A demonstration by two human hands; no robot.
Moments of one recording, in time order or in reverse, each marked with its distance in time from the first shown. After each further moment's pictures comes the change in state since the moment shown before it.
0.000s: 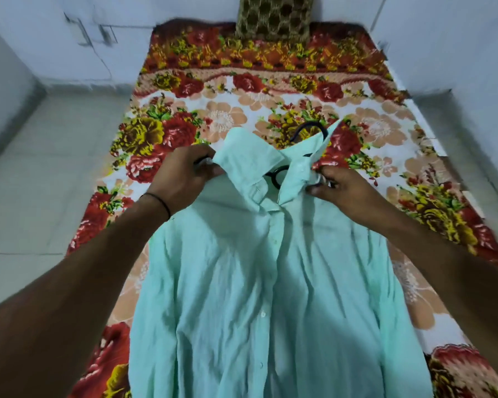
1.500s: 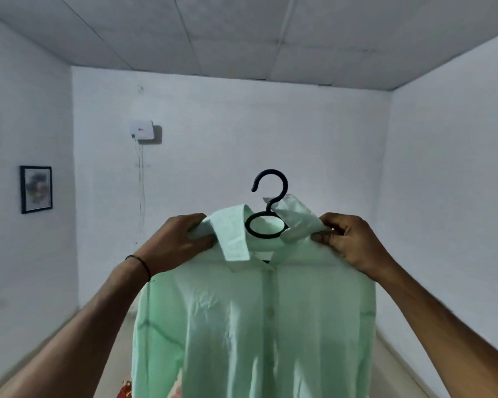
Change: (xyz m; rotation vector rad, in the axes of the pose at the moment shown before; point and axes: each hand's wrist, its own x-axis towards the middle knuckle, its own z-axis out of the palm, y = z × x) left_hand -0.330 0.542 -0.387 0.175 0.328 0.522; right_hand -0.500 -0.547 -0.248 -0.206 0.494 -0.655
